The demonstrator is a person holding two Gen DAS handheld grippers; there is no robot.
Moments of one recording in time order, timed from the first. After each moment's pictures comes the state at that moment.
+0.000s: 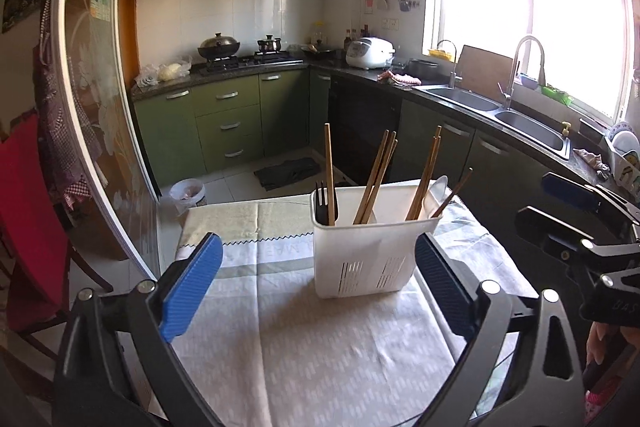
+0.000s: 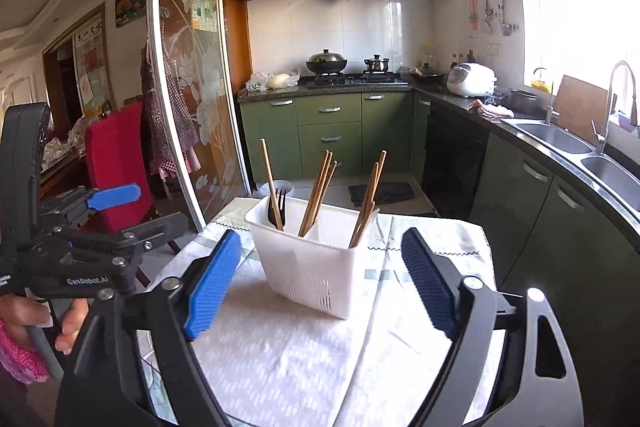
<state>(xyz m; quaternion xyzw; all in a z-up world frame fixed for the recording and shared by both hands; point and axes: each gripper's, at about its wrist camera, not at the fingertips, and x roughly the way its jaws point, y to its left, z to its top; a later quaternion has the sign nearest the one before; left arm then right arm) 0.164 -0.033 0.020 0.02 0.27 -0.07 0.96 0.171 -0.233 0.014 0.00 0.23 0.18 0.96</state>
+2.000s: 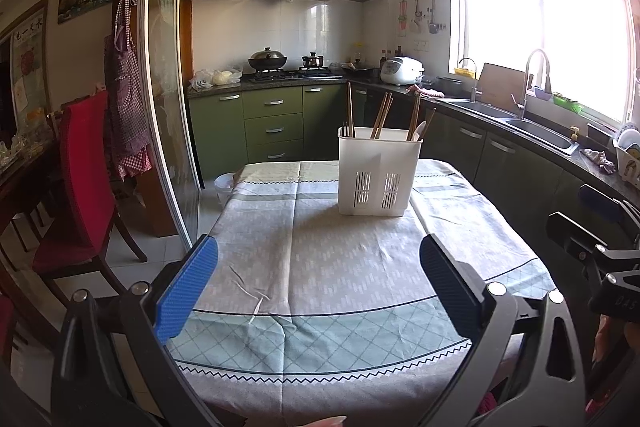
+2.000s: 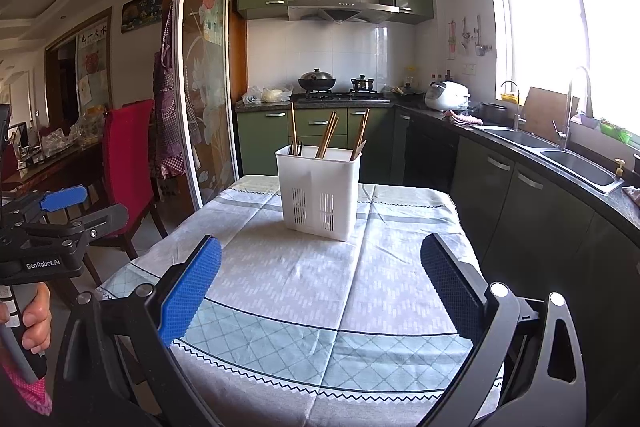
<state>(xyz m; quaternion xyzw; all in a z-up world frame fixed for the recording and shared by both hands) -0.034 -0.030 -0.011 0.00 0.23 0.01 0.97 -0.018 -0.255 -0.025 -0.02 0.19 0.15 0.97</state>
